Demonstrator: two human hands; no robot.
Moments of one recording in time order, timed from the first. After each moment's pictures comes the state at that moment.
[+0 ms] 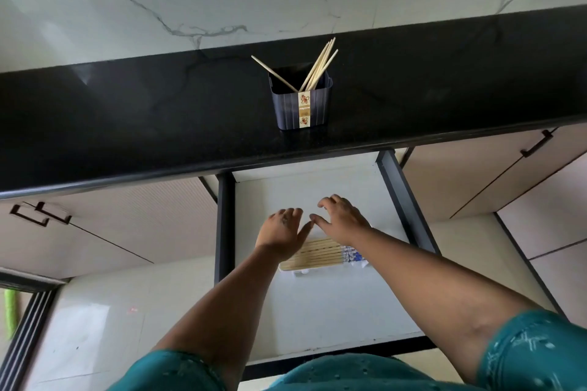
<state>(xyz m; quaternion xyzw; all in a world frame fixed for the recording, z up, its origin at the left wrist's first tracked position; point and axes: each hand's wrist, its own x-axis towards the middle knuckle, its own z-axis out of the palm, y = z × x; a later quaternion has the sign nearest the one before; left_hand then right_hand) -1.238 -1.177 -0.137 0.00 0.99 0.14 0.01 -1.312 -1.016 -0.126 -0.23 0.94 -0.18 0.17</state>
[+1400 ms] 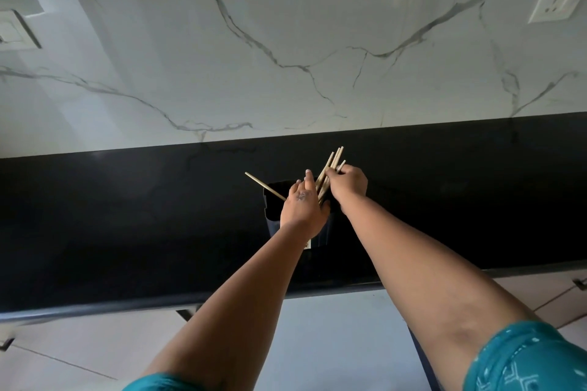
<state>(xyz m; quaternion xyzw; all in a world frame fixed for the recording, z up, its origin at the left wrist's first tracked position) -1.546 -1.198 -0.015 -0.11 0.96 0.25 -0.09 -1.626 -1.115 0.007 0.08 0.83 -0.55 0.02</state>
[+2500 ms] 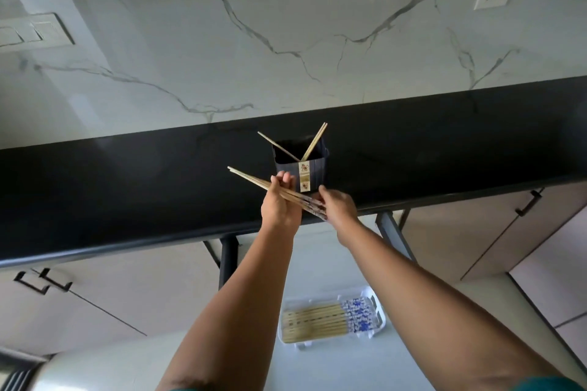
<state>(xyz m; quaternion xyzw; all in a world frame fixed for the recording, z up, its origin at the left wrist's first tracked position) -1.352 -1.173 0.025 -0.20 0.18 0.95 -0.14 -1.385 -1.069 -0.003 0.08 0.75 -0.63 0.15</state>
